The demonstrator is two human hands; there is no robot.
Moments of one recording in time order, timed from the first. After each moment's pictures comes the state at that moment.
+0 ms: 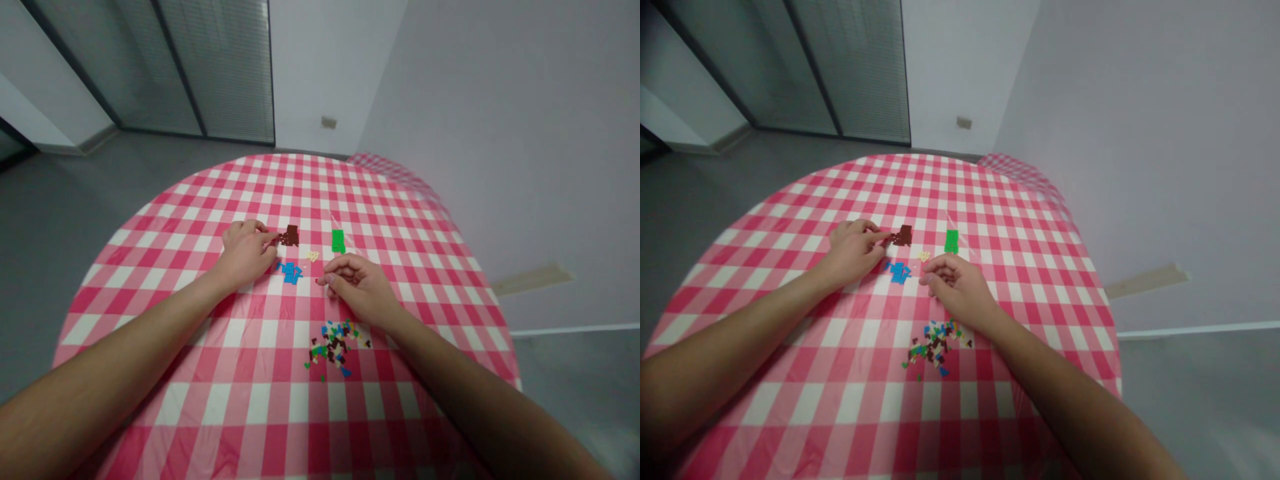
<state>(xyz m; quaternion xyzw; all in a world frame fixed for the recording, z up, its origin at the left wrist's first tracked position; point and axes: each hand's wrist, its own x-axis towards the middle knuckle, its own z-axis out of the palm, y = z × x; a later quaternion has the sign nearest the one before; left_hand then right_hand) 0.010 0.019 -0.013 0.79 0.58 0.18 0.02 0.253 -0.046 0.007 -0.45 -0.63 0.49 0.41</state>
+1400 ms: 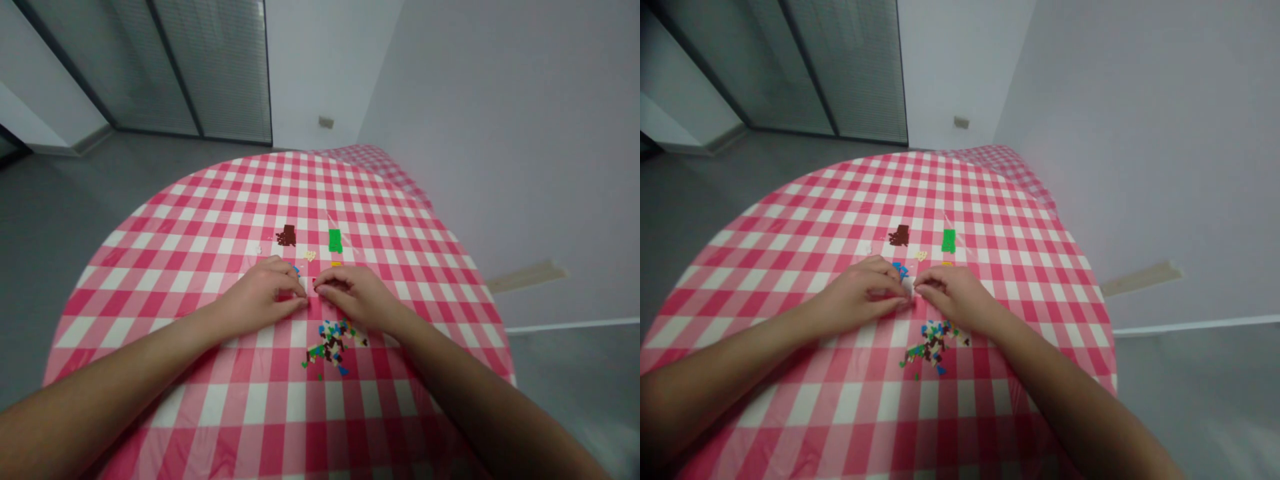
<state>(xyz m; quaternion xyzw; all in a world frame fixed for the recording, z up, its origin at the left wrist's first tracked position) 0.033 -0.042 0.017 0.88 0.33 0.24 0.24 0.260 -0.047 0.022 -0.40 -0.79 0.38 0.25</state>
